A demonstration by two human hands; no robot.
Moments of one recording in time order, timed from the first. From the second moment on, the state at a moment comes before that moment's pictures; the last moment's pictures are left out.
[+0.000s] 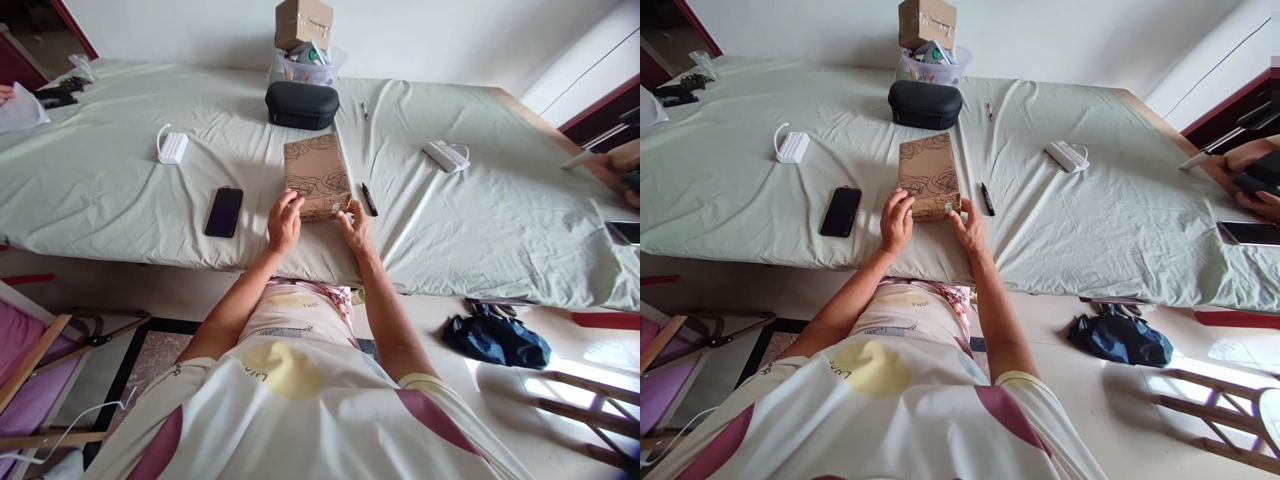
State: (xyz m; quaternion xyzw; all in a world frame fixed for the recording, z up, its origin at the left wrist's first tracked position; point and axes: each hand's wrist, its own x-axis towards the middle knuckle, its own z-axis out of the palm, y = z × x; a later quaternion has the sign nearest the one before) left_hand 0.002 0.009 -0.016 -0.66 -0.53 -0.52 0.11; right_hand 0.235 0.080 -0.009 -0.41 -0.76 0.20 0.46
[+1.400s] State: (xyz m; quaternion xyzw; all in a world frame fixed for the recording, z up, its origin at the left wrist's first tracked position) left_hand 0.014 0.004 -0.015 -0.65 -0.57 -0.49 0.08; right_hand 0.223 0.067 -0.004 -0.39 -0.76 0.12 0.50
